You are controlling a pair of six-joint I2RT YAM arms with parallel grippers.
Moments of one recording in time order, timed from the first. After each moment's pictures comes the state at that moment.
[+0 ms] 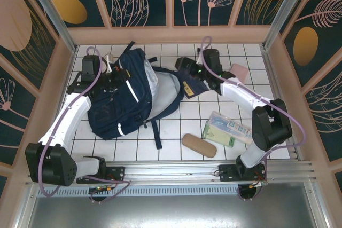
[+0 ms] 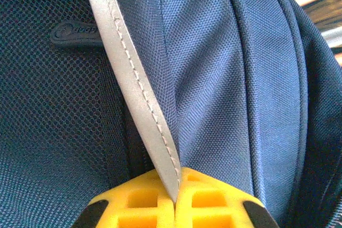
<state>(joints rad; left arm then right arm) -0.13 1.28 1.08 -0.46 0.43 -0.68 0.44 1.63 1.18 -0.06 -0.22 0.68</state>
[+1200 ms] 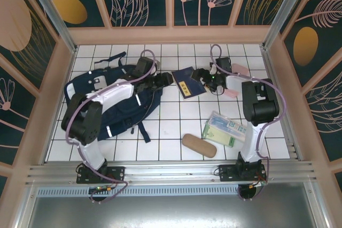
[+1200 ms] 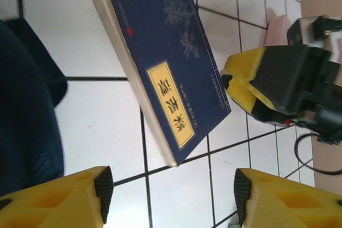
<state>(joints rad) -0.51 1.82 1.24 -0.17 0.34 -0.79 0.20 1.98 1.18 -0.07 -0.52 0.64</state>
